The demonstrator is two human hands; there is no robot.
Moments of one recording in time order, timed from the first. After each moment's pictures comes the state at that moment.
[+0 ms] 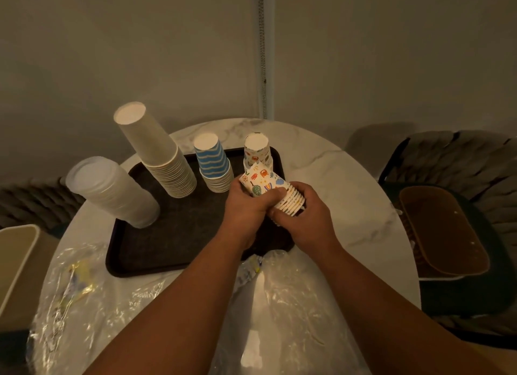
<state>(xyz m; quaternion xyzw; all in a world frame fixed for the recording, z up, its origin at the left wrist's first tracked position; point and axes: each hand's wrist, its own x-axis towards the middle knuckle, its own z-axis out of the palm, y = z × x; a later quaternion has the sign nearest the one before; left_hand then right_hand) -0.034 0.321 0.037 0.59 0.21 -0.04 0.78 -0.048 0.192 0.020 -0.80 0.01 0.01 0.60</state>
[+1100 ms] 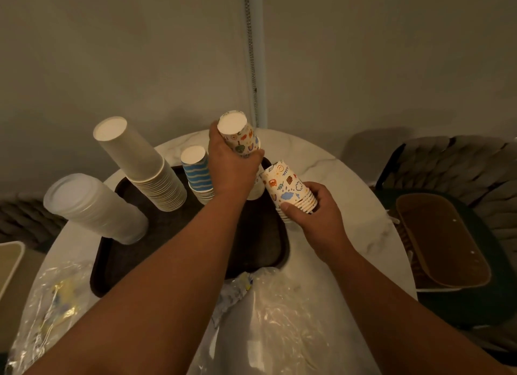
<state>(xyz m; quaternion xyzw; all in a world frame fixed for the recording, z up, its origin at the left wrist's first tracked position) 0.055 0.318 0.071 0.81 0.15 0.22 0.51 -0.015 0.160 0.013 -0.74 0.06 0.01 0.67</state>
